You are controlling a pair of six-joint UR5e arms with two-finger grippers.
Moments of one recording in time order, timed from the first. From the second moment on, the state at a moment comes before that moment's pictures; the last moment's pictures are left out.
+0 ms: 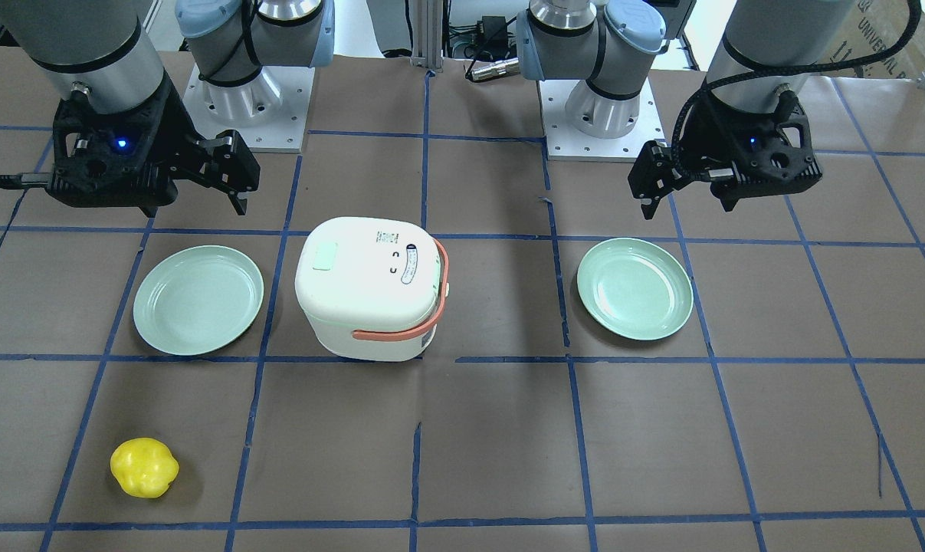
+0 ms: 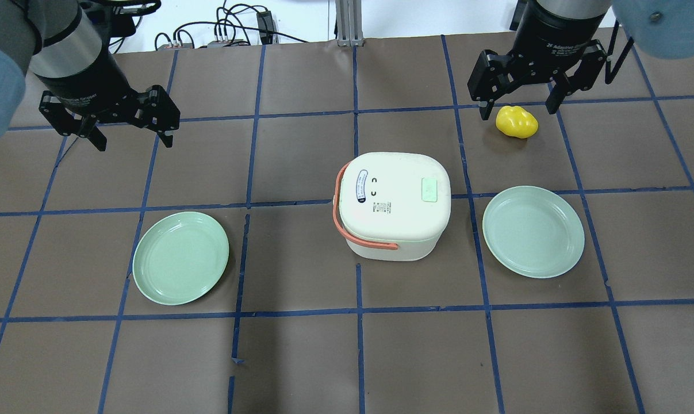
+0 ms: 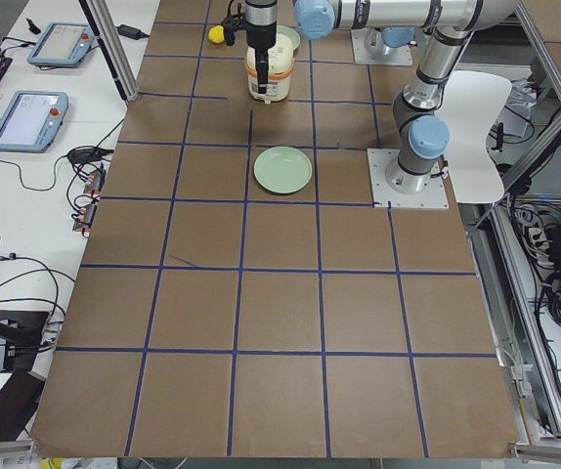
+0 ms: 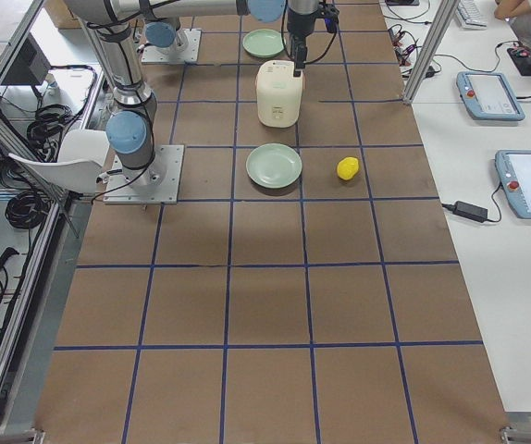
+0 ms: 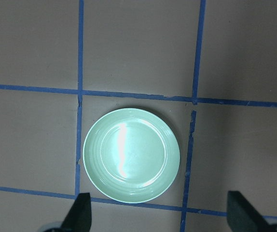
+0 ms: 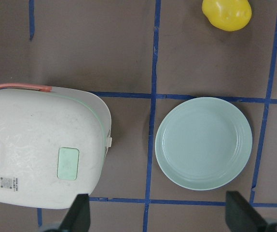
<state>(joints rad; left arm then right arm) -1.50 -1.56 -1.59 -1.54 1.67 0.00 1.59 -1.48 1.45 -1.50 -1.57 -0.03</state>
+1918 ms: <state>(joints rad) -1.50 -1.56 -1.59 -1.54 1.67 0.00 1.74 -1.43 1.70 -1.79 -1.48 0.23</state>
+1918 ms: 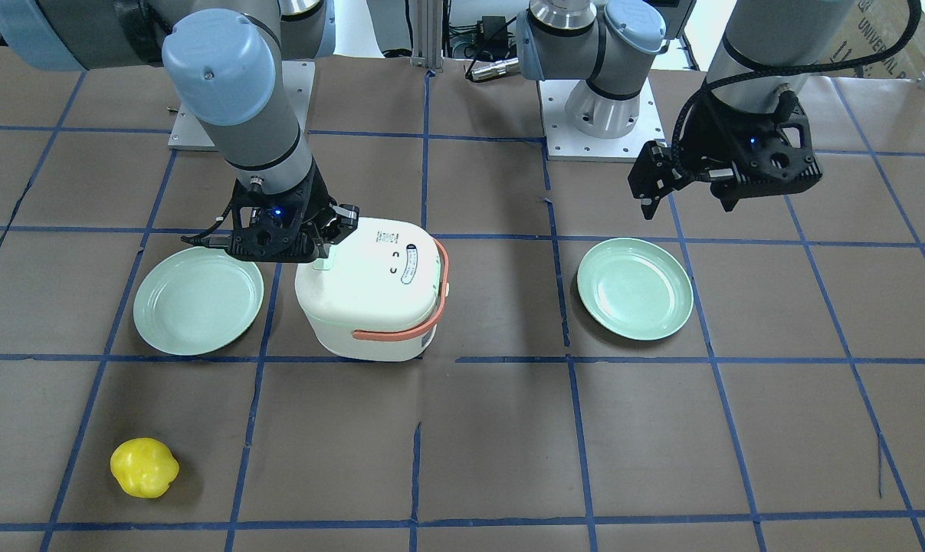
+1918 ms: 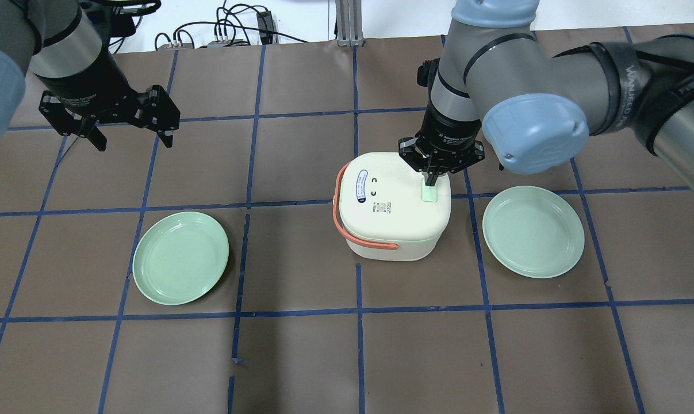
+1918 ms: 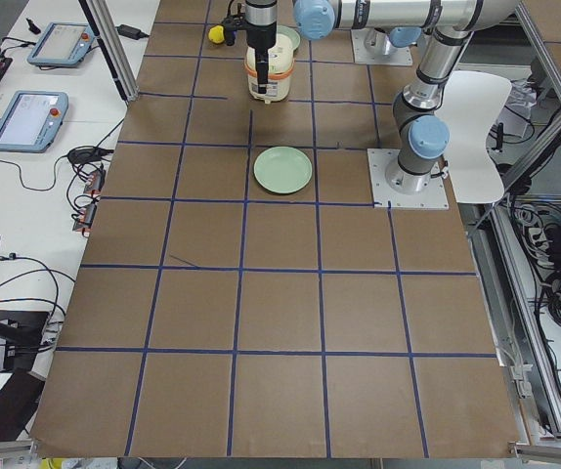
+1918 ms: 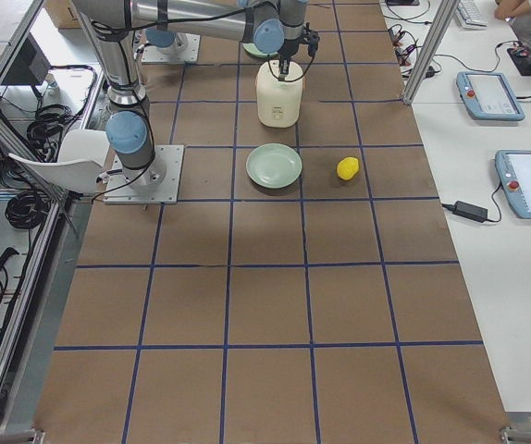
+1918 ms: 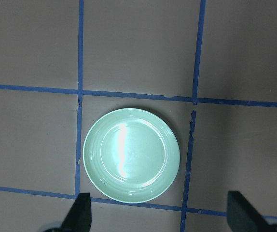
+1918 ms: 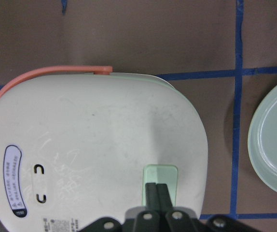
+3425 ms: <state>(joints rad) -1.50 -1.56 -1.59 -1.54 1.67 0.00 1.74 -1.42 1.73 -1.81 -1.47 0.22</state>
